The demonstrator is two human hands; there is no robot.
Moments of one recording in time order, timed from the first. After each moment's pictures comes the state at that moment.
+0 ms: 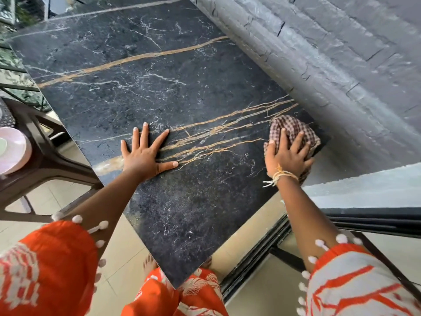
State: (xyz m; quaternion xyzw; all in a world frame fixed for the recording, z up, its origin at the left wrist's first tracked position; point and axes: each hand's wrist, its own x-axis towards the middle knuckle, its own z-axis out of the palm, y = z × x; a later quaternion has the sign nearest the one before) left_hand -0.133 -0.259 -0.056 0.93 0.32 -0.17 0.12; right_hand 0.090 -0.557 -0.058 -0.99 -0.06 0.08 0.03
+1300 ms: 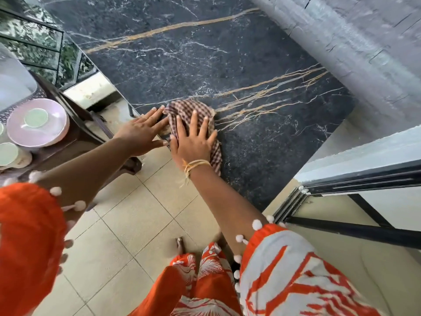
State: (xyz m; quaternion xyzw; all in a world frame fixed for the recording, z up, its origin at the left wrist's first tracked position) left_hand -0.268 -0.144 -0.054 0.99 0.05 -0.16 0.02; right_hand -0.209 -0.315 -0.058 -0.94 -0.31 0.12 0.04
